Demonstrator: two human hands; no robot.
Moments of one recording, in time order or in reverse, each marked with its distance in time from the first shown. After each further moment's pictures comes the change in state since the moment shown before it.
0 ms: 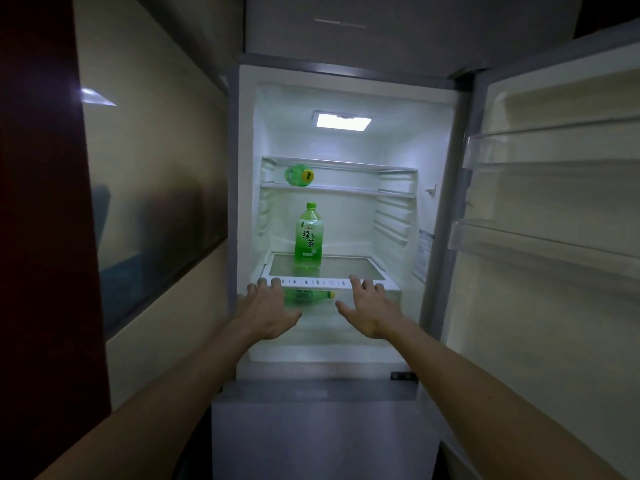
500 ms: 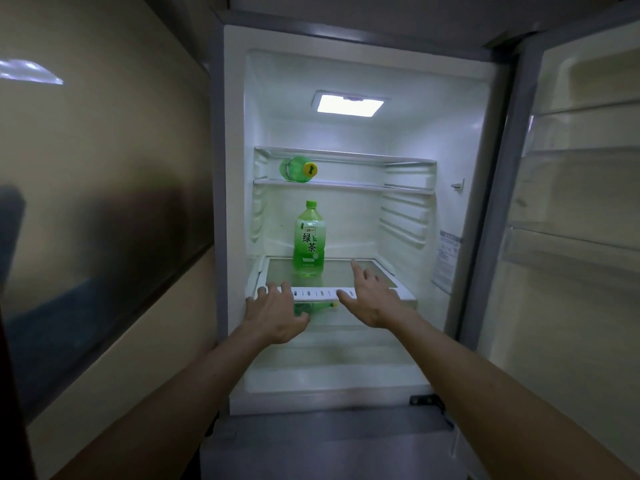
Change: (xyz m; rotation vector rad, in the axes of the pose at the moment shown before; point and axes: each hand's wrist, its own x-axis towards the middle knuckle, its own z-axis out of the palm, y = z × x) left_hand 0.098 -0.015 0.047 0.030 -0.045 0.062; right_hand 0.105 0.003 0.020 0.071 0.039 0.029
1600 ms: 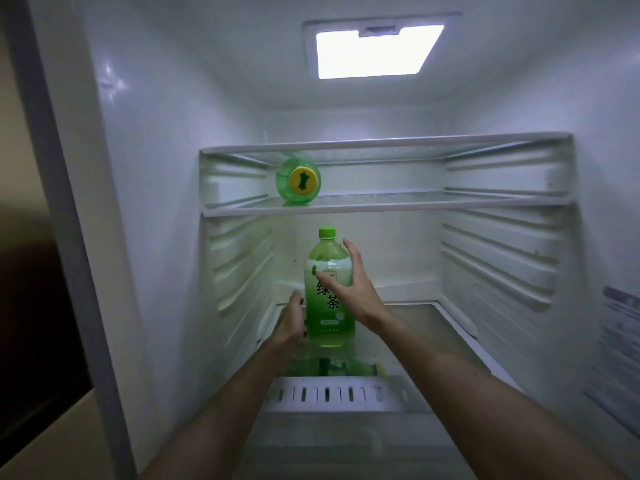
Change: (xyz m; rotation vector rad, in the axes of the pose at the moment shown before) left_hand 0.248 0.011 0.055 -1.326 -0.047 -0.456; right_hand 0.306 0.021 0.082 1.096 0.108 -0.241
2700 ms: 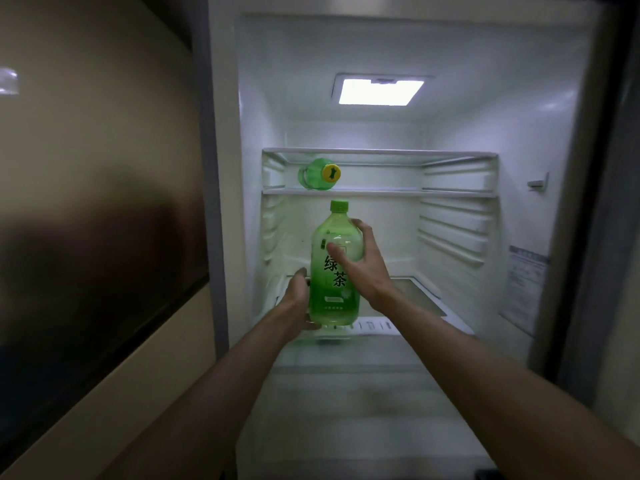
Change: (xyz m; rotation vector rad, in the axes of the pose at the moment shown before) left_hand -0.138 0.010 -0.044 -0.157 -0.053 -0.126; right_hand -0.129 -0.111 0.020 0.001 0.164 -0.116
